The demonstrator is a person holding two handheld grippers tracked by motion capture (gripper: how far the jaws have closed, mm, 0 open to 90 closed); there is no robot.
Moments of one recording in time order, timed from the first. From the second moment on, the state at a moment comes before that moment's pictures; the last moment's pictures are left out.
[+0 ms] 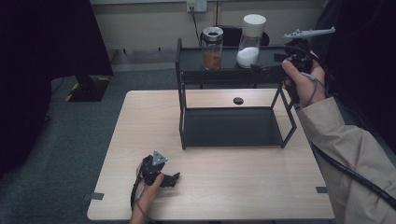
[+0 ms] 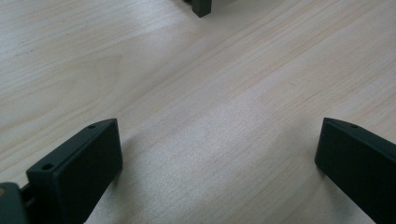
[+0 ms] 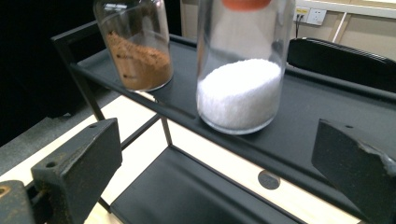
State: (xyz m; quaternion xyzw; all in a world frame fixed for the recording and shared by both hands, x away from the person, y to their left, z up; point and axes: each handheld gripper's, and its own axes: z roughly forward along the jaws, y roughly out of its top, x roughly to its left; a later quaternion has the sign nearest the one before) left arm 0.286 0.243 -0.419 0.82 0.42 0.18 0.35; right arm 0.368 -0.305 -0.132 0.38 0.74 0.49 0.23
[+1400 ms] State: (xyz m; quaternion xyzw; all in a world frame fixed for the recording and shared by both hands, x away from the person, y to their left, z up) left arm 0.285 0.243 -0.420 0.82 0.42 0.18 0.35; right arm 0.337 -0.322 -0.222 0.36 0.75 0.52 0.18
